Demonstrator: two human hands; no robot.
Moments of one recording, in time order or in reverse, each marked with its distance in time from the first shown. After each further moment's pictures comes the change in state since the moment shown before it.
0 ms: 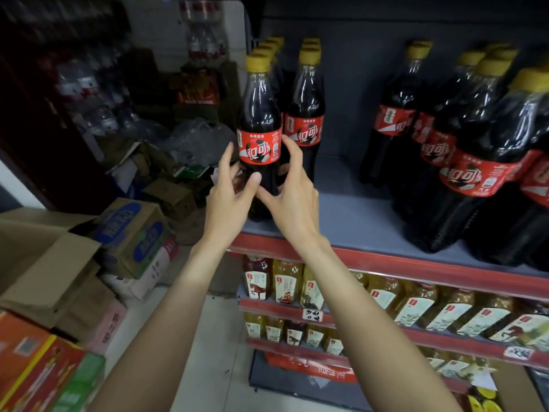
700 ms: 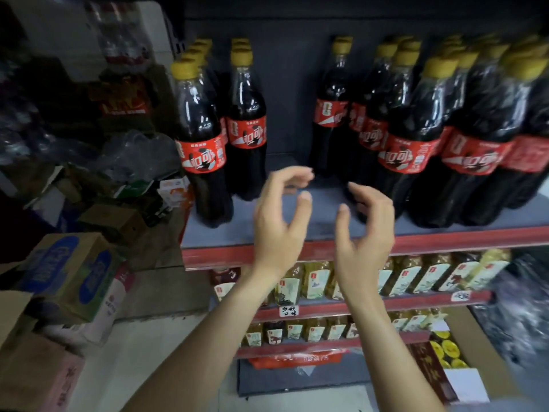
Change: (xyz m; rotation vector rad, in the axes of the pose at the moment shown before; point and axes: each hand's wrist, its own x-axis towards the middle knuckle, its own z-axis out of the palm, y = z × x) left_hand -0.043 0.067 0.086 -0.407 -0.100 0.410; right_hand -0.077 0.040 -0.091 -0.092 0.606 0.021
